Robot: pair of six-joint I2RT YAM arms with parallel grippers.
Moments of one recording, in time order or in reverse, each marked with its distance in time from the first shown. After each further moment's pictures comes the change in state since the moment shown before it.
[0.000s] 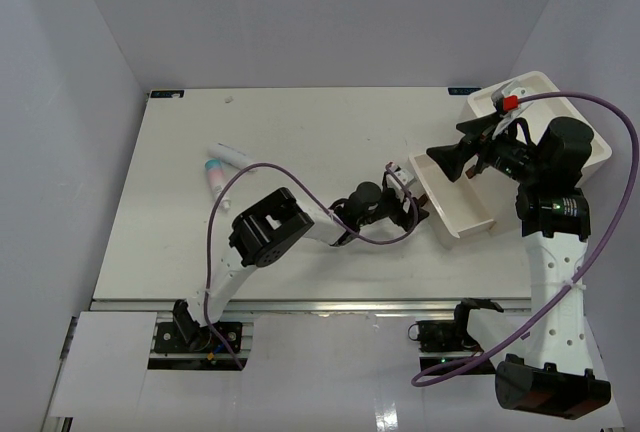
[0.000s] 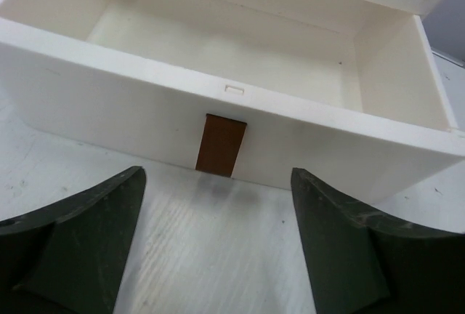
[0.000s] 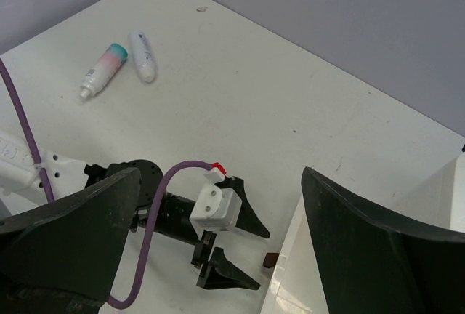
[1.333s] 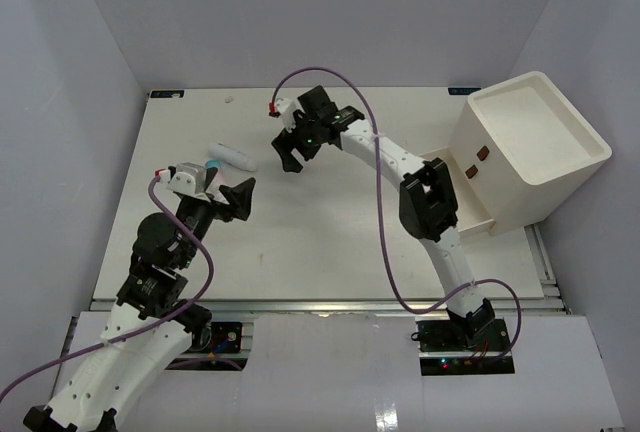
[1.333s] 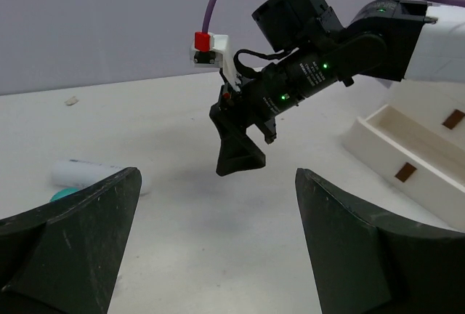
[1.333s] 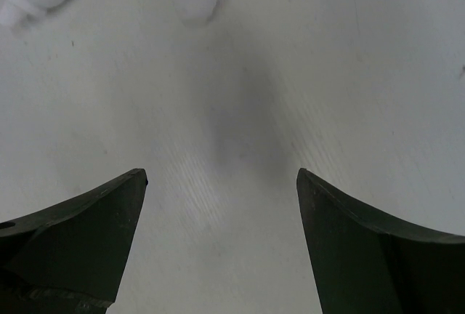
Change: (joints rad) left arm 0.490 -1.870 -0.734 -0.916 -0.254 0.058; right arm 0.787 1.361 0.942 -0.272 0.494 -0.178
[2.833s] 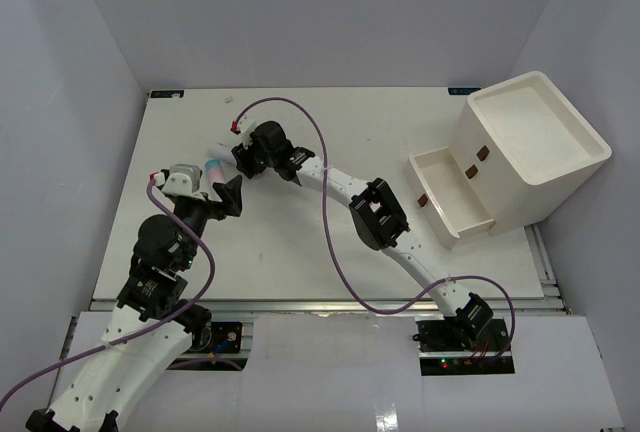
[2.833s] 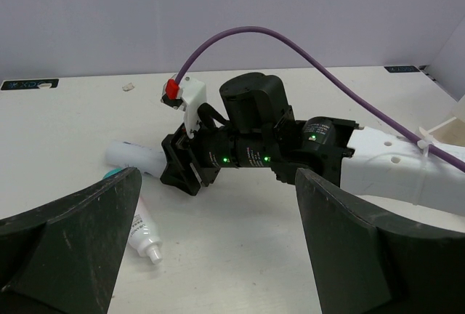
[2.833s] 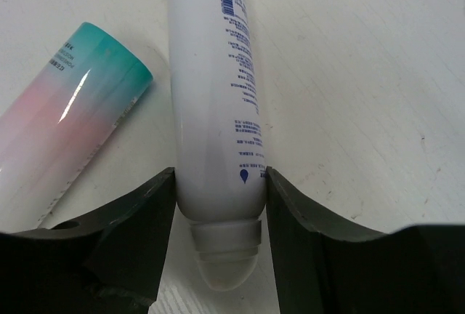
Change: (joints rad) left arm 0.021 -0.023 -0.030 -0.021 -0.167 0.042; right arm 0.172 0.504 0.363 0.556 0.195 0.246
